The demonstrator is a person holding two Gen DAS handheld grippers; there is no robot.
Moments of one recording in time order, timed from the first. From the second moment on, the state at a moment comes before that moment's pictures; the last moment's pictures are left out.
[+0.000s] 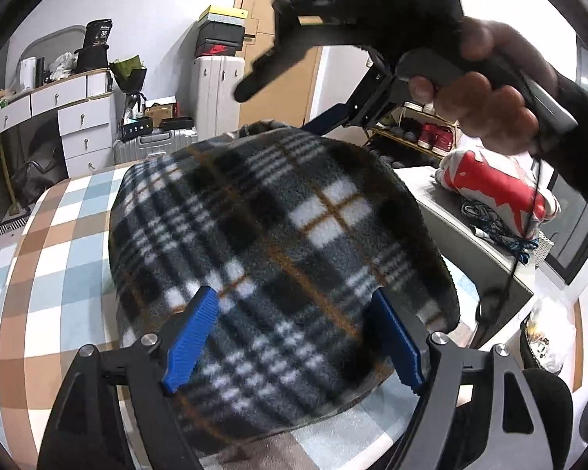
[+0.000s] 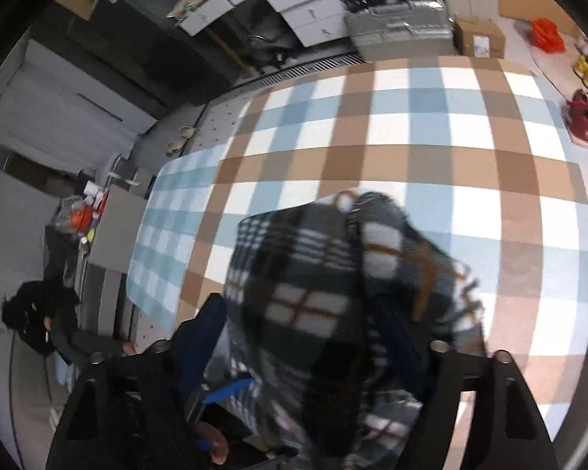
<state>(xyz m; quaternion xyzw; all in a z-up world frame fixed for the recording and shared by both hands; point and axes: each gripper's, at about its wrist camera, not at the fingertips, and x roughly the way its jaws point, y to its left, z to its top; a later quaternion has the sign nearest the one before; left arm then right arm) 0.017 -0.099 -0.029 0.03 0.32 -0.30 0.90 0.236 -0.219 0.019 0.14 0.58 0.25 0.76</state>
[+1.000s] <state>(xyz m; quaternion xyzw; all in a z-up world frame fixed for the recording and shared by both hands) 0.016 -0.099 -0.029 0.04 0.33 -0.31 0.89 0.250 -0.192 0.006 0.04 0.62 0.23 0.75</state>
